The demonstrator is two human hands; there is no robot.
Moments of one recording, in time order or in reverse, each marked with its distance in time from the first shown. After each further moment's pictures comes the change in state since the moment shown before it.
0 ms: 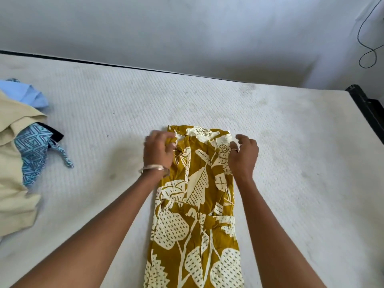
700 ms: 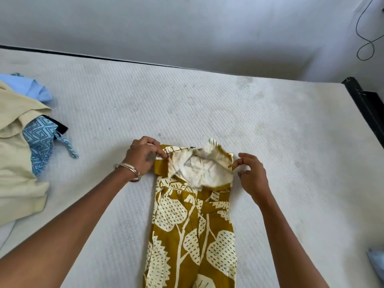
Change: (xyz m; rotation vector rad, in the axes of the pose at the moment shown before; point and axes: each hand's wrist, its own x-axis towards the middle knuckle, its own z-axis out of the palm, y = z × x) left_hand -0.019 -0.039 -0.056 0.147 -0.390 0.116; right_hand -0.054 0.033 -0.068 0.149 -0.307 -0.014
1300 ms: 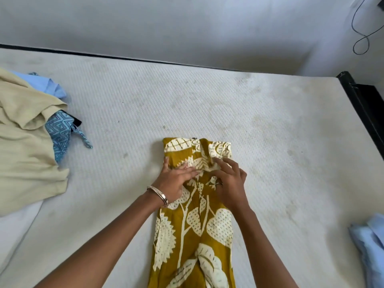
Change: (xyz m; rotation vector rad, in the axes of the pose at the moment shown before) left_hand -0.087 0.064 0.050 0.402 -0.331 0.303; right_hand -0.080 -0.005 0.039 -0.497 -0.022 -0.372
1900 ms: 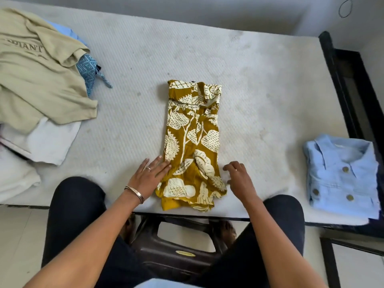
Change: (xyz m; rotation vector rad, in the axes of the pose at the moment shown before) left_hand -0.251 0.054 0.080 0.384 0.134 0.006; right_hand -0.235 -0.009 -0.068 -0.178 -0.362 0.126
